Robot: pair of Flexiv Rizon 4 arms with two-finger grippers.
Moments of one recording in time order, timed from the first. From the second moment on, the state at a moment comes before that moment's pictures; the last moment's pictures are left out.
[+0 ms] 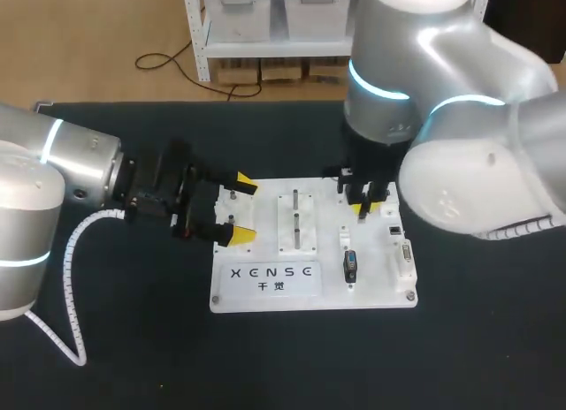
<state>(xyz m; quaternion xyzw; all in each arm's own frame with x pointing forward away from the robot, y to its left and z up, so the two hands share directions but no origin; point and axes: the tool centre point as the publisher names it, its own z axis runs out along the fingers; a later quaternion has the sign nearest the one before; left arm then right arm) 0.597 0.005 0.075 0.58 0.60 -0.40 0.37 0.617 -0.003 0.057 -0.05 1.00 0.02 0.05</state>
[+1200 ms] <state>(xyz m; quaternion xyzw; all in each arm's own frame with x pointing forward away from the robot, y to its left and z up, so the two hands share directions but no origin) 0.597 0.005 0.075 0.58 0.60 -0.40 0.37 0.617 -0.050 0.034 -0.02 1.00 -0.01 0.03</state>
